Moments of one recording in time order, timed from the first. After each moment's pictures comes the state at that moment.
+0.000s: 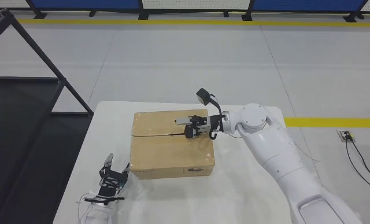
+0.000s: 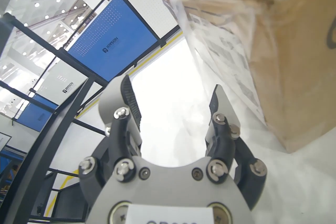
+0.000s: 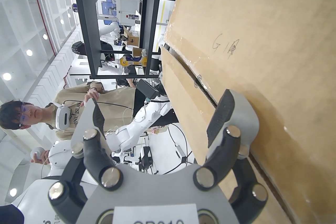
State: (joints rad) left arm 1.40 -1.23 -1.49 -1.42 1.90 0.13 0.40; right arm -0.24 -1.44 0.89 -0.68 0.29 -0.24 1.21
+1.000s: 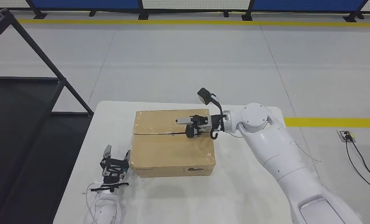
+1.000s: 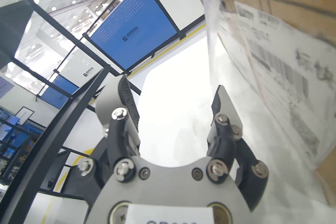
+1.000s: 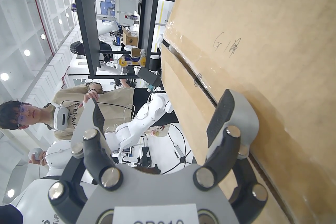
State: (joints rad) left arm 1.26 -1.27 -1.42 -1.28 1.85 0.28 0.35; right arm -0.24 -1.44 0.91 -0.68 0.27 -0.23 1.21
